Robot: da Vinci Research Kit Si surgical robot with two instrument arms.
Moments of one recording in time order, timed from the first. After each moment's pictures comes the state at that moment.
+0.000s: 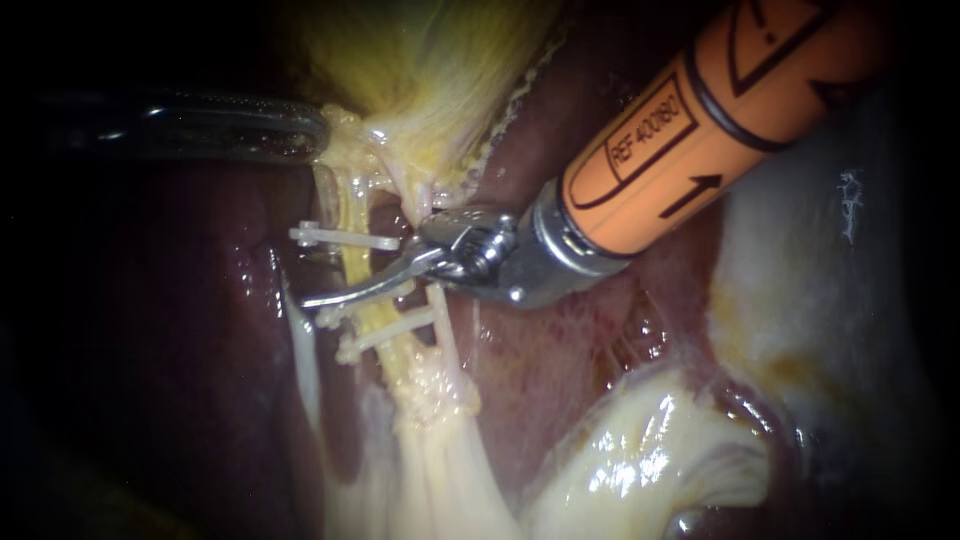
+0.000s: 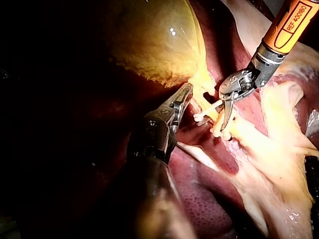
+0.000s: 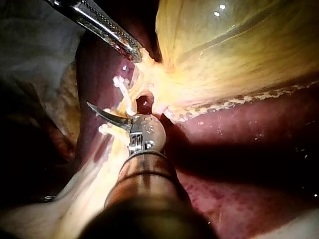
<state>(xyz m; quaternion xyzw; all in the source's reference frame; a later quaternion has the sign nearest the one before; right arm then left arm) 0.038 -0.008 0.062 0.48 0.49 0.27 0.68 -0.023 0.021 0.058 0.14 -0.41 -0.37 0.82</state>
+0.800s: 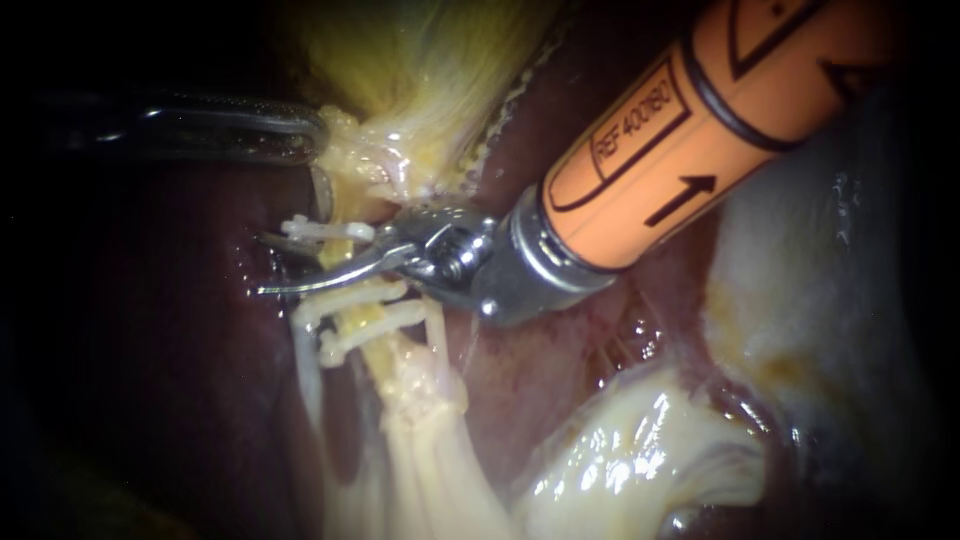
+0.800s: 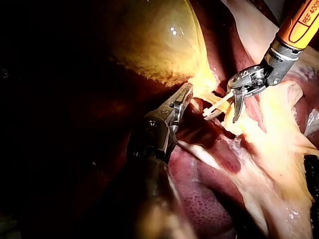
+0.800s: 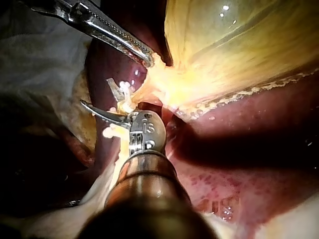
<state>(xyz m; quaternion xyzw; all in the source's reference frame) 0.039 -0.007 0.056 0.48 0.55 0.26 0.63 -0.022 0.021 0.058 0.14 -0.41 -0.37 0.82</state>
